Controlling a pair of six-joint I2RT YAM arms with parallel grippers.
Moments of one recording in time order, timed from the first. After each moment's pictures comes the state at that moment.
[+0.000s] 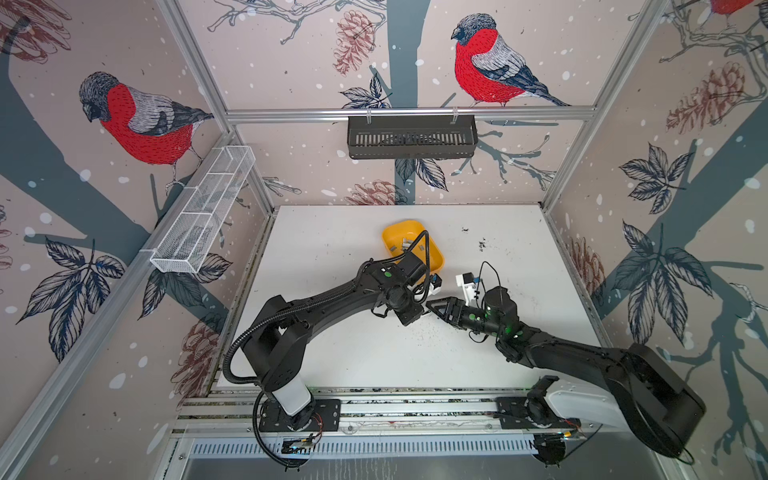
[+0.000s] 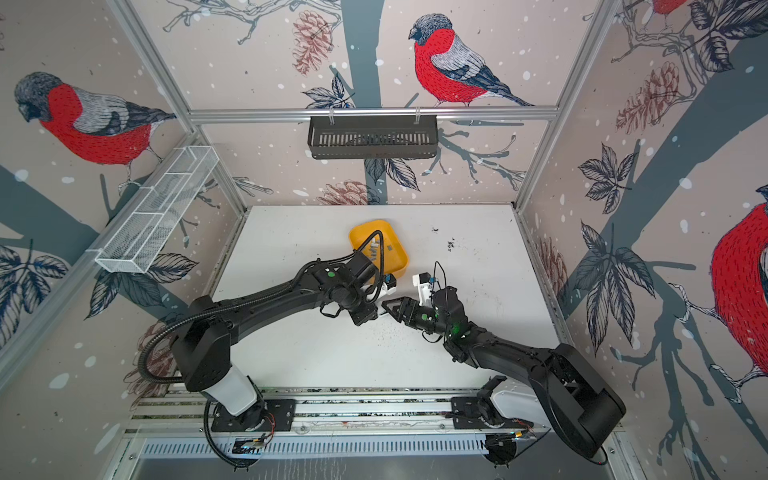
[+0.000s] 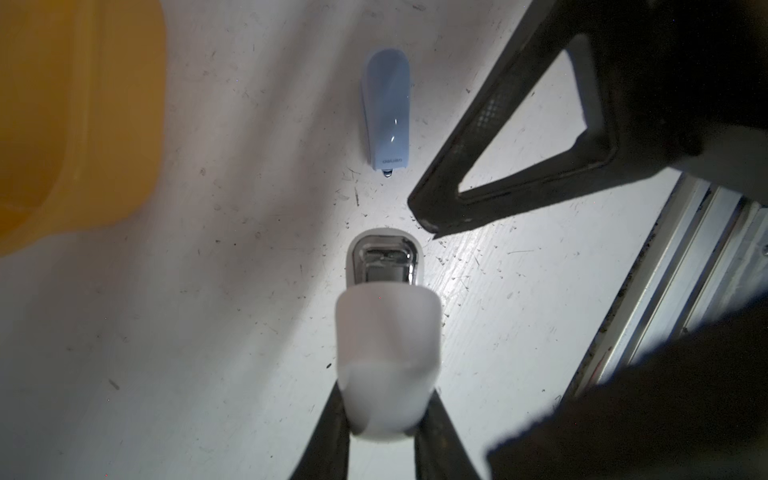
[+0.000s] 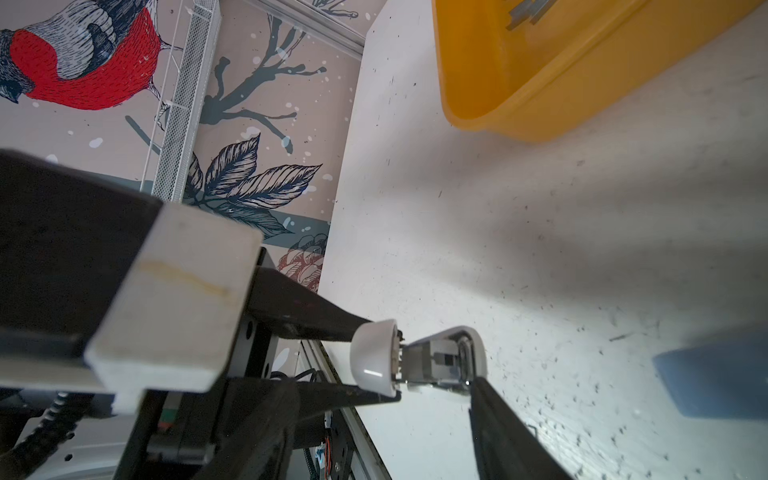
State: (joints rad) left arm -0.85 1.67 1.26 -0.79 0.21 0.18; right arm 0.65 1.21 0.31 0.59 -0.48 1.02
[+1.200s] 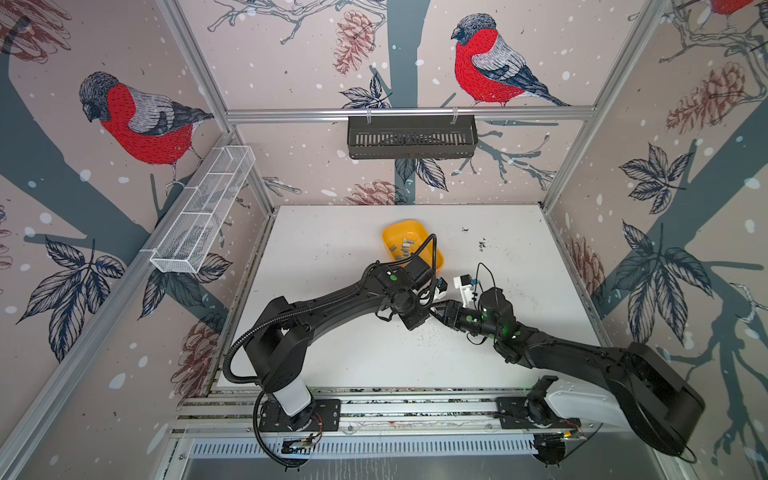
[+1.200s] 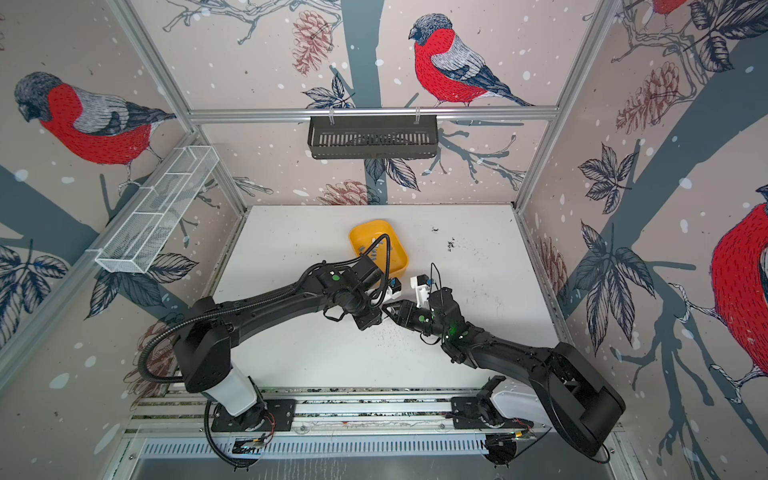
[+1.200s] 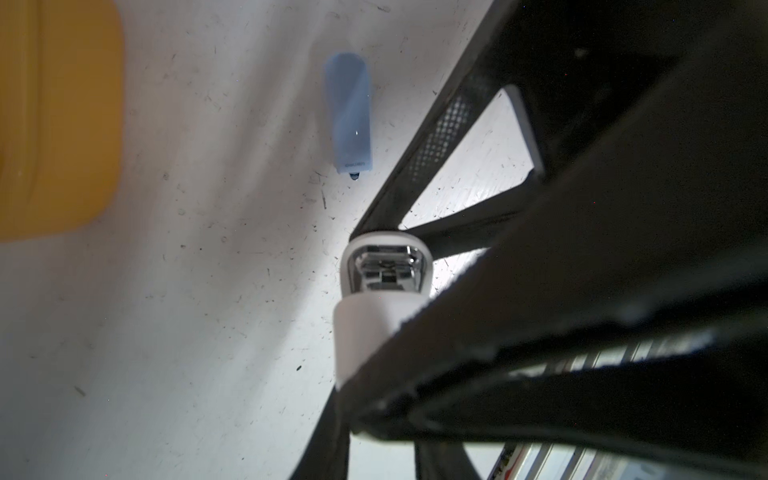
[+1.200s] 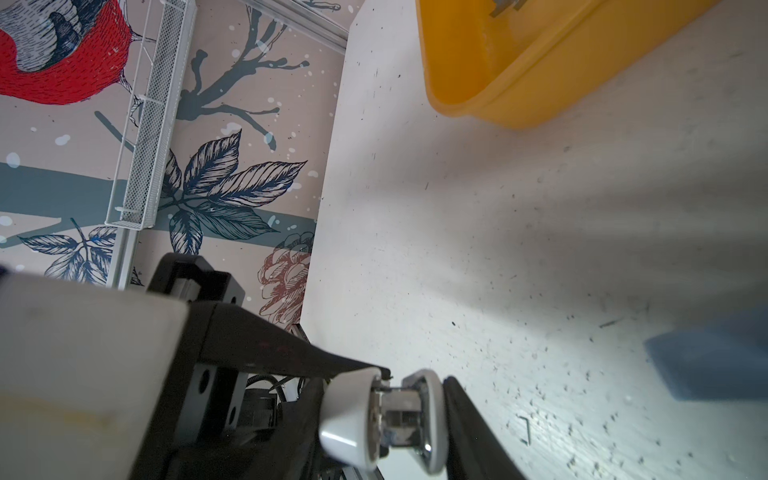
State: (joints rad) left arm -0.90 1.67 1.28 -0.81 0.21 0.14; right arm 0.69 1.21 0.33 0.53 -0.42 1.02
